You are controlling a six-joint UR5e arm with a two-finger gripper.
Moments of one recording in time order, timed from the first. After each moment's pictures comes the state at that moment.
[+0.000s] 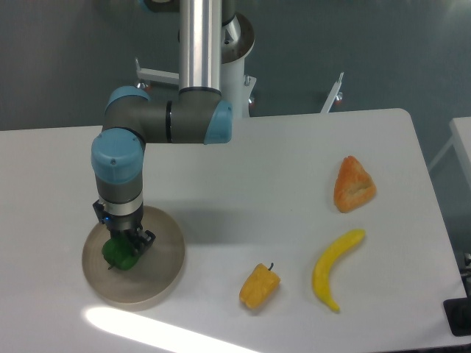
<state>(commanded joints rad) 1.83 -2.14 -1.41 -1.01 1.42 0.65</state>
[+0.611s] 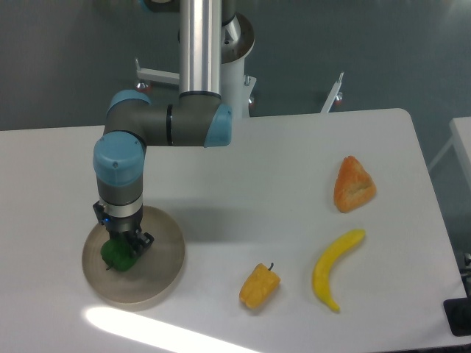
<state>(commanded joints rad) 1.83 -2.14 -1.41 -1.01 1.41 0.65</state>
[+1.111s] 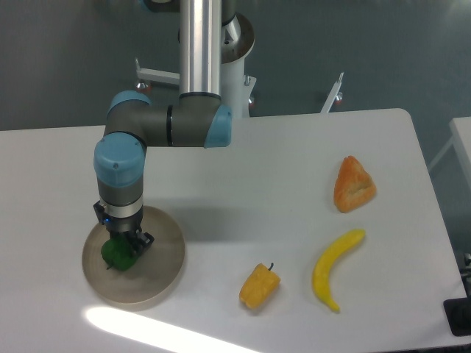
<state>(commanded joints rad) 1.83 -2.14 -1.42 -1.02 1.41 0.65</state>
